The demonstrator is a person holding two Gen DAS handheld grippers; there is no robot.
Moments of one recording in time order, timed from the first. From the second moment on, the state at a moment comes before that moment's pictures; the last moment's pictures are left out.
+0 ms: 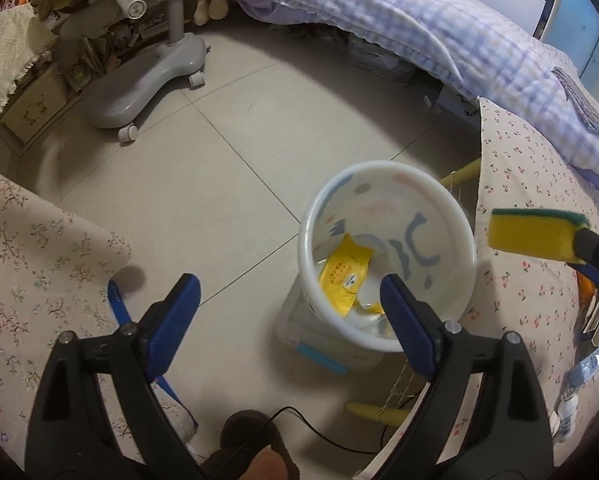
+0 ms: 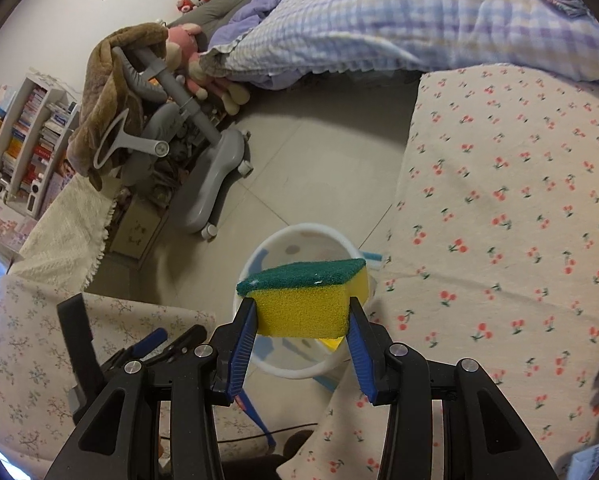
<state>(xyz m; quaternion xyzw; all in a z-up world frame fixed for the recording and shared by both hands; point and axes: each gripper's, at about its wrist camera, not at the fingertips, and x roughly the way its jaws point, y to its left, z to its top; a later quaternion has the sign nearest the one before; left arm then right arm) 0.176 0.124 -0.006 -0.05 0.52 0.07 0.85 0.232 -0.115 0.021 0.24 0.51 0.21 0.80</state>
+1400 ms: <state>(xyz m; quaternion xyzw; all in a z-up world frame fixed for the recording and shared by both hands) 0.121 0.026 0.005 0.00 0.52 -0.06 0.85 0.115 -0.233 0.067 0.13 0.48 0.12 0.86</state>
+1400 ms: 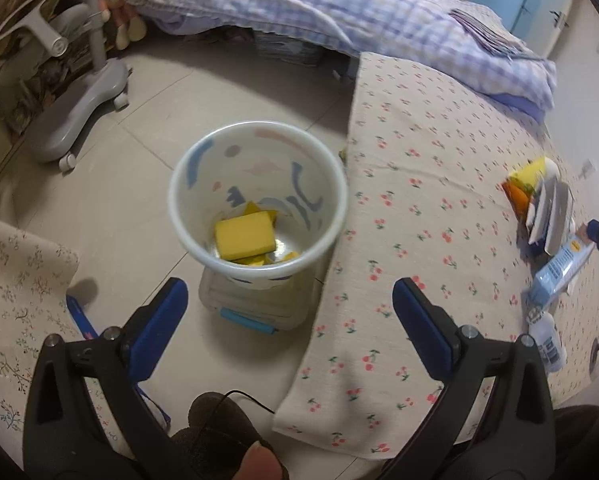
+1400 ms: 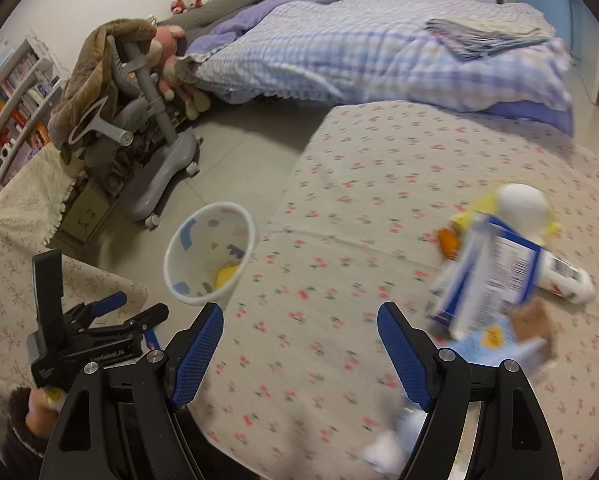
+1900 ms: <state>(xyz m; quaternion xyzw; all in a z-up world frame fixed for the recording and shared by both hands) 0.111 -0.048 0.001 0.05 0.53 -0.13 0.84 0.066 -0.343 0.030 0.20 0.51 0.03 0.84</state>
